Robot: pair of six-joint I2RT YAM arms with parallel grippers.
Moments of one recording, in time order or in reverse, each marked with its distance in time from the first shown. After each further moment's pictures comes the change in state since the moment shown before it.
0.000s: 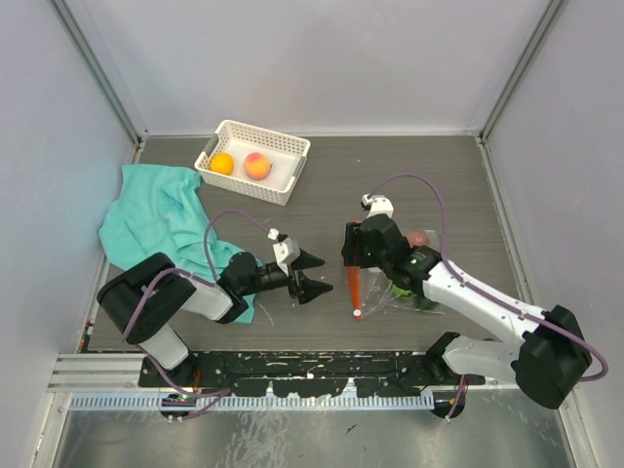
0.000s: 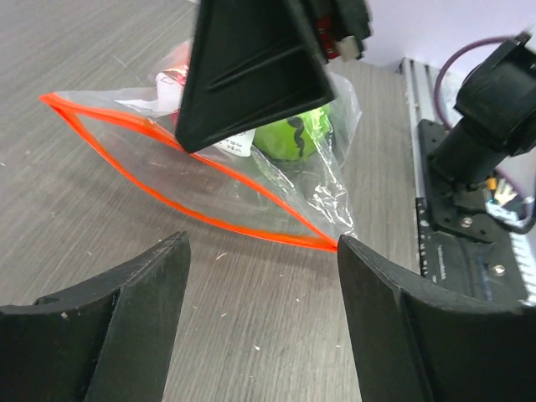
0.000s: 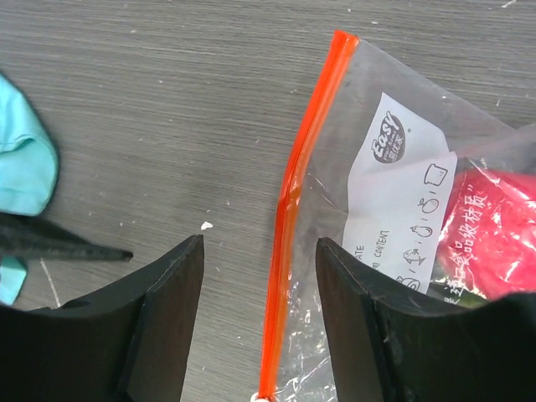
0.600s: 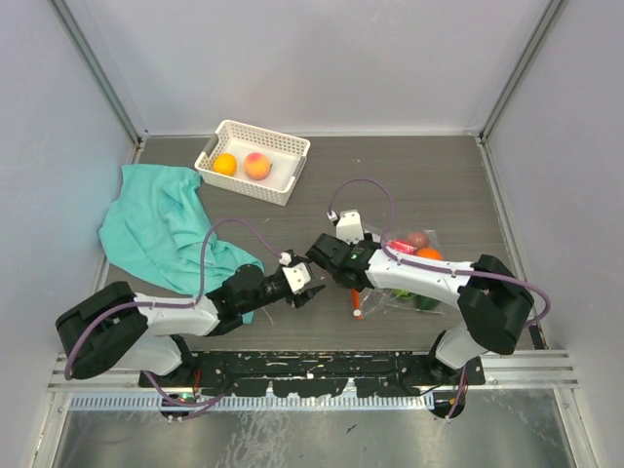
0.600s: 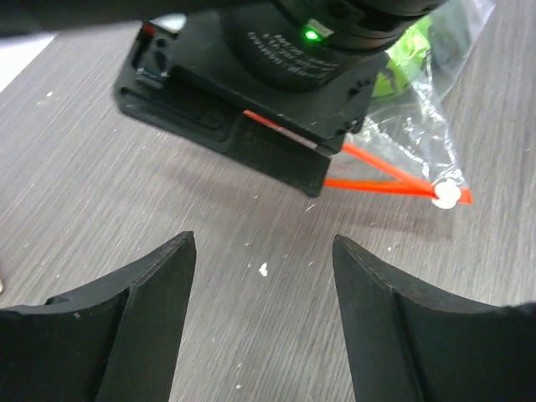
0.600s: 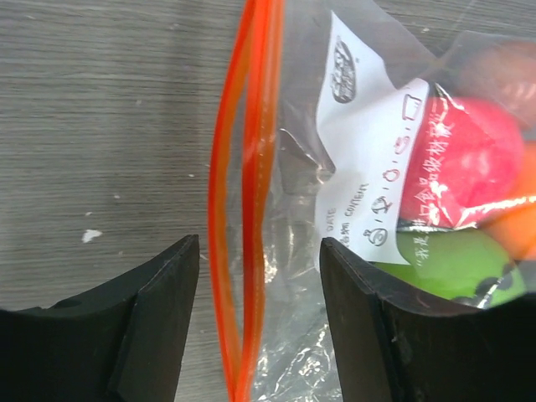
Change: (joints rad) left arm -0.202 -0.295 -0.028 -0.432 -0.424 0.531; right arm 0.256 0.409 0.243 -0.353 0.507 0.230
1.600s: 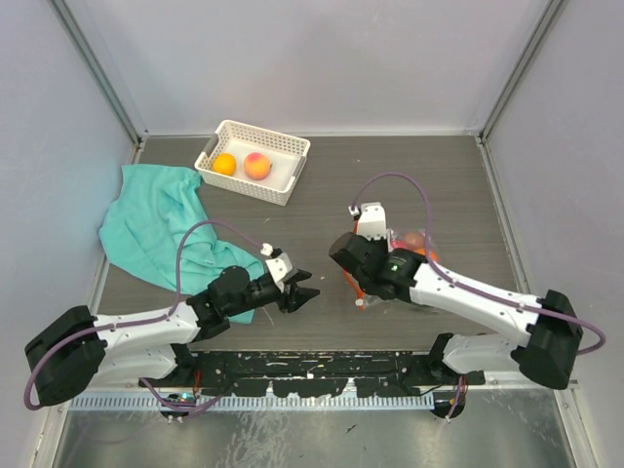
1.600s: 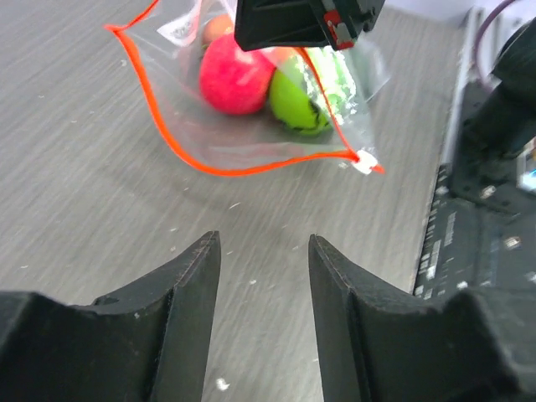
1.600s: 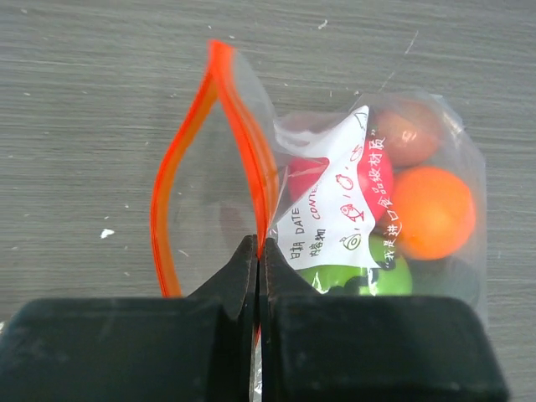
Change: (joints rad) left arm -0.001 -0.268 -0.027 -0.247 0.035 -0.267; right arm 0.038 -0.261 -0.038 -0.065 0.118 -0.055
